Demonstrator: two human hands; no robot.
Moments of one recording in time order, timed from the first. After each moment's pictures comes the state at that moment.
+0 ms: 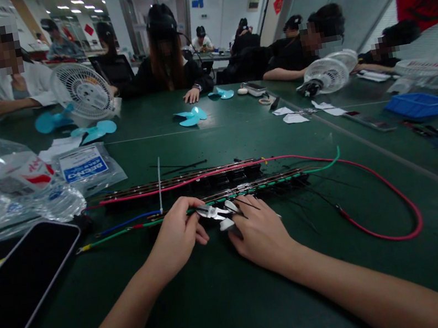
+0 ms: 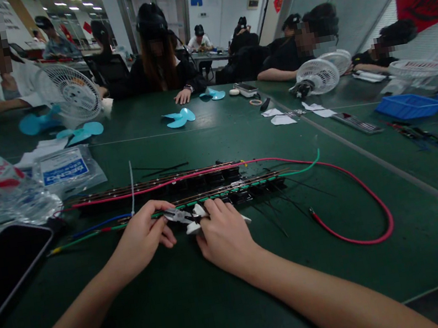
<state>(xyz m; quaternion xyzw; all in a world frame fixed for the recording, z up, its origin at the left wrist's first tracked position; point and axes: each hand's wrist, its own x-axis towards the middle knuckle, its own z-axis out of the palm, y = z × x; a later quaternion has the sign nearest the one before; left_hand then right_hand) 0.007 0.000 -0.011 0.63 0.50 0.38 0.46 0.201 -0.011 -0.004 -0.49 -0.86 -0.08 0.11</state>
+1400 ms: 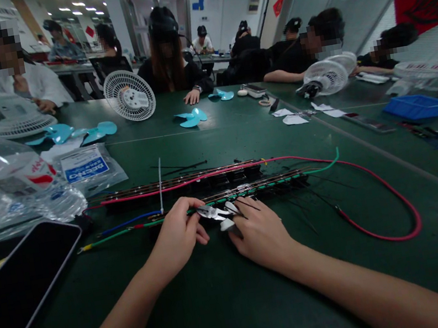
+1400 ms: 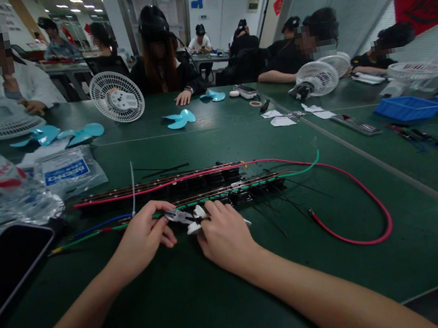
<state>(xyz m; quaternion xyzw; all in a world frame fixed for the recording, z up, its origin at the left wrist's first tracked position) 0.008 0.000 -0.012 0.62 0.50 0.38 0.46 0.201 -0.009 -0.004 -0.49 -0.87 -0.07 0.09</state>
